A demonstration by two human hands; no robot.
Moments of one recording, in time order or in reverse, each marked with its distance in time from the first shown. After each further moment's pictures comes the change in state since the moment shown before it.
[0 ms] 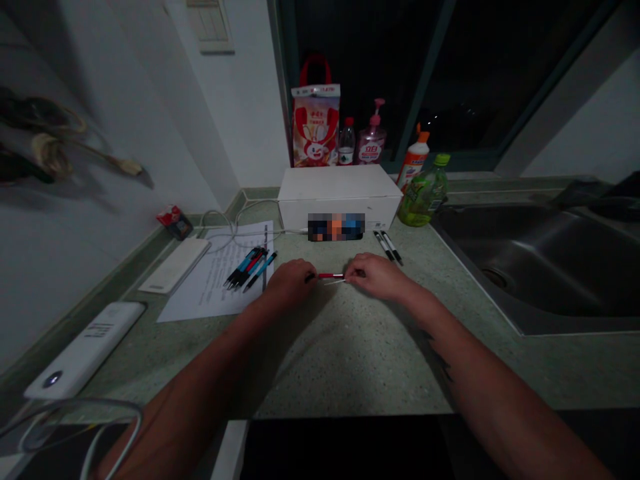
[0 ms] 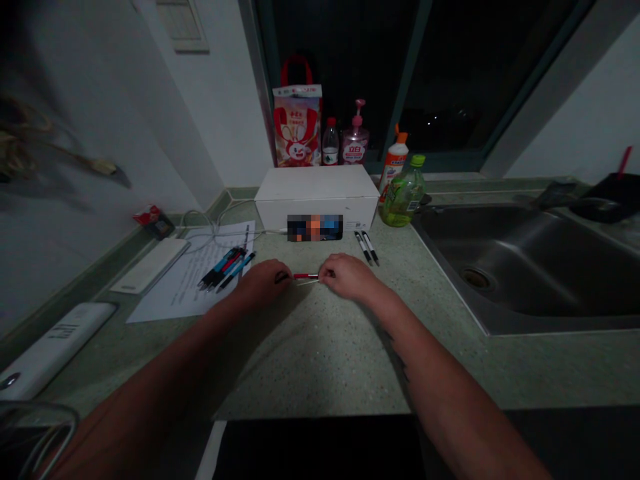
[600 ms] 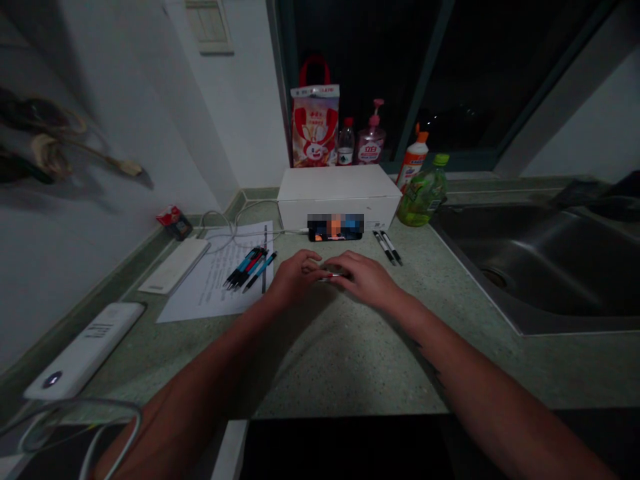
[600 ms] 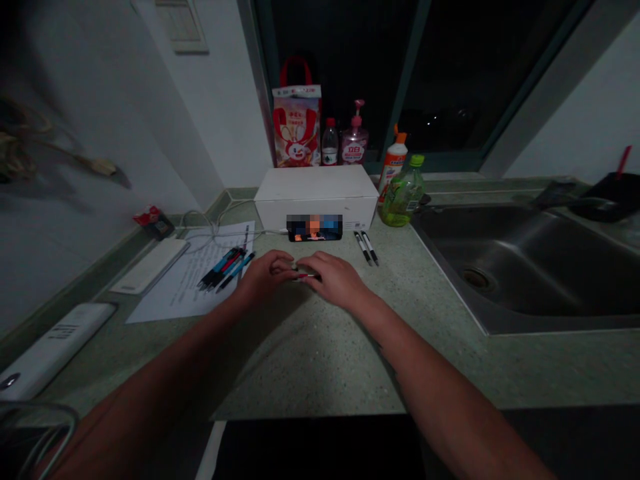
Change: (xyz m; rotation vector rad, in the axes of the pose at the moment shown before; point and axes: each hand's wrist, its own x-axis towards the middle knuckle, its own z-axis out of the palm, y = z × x) left_hand 0.005 0.004 0.013 -0.719 0.138 -0.122; right_hand 0.000 -0.027 0.013 0.049 0.166 -0.082
